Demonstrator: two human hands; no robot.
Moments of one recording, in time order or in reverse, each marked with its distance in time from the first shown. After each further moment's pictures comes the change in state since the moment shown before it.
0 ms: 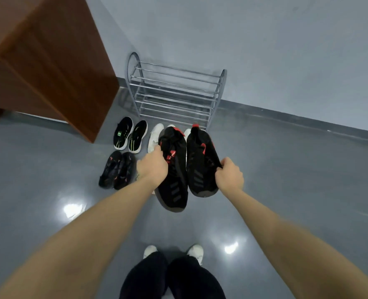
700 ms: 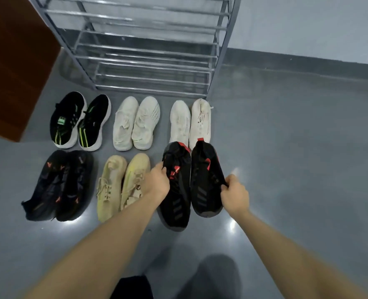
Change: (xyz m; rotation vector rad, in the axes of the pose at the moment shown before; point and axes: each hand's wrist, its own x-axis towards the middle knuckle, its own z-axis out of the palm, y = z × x) left_hand 0.259 -0.067 0.413 -0.297 -0.174 -0.027; right_hand 0.282 0.184 0.334 0.062 -0.048 0.087
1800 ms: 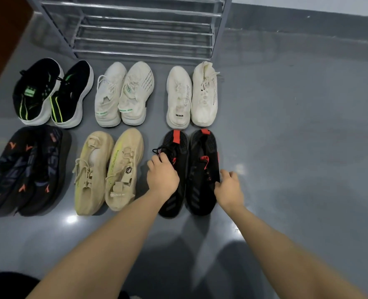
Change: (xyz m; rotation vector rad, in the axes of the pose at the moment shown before) left_hand 0.055 -0.093 0.132 0.433 0.040 0.125; right_hand 0.060 0.079 0.164 0.009 -0.003 -0.011
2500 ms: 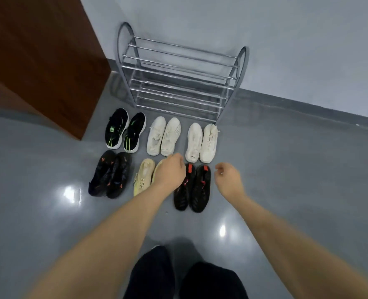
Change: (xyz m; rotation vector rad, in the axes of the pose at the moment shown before) left_hand -0.179 0.060 -0.428 -0.364 -0.038 0.061; right_hand -0.211 -0.257 -0.329 0.042 -0.068 -0.147
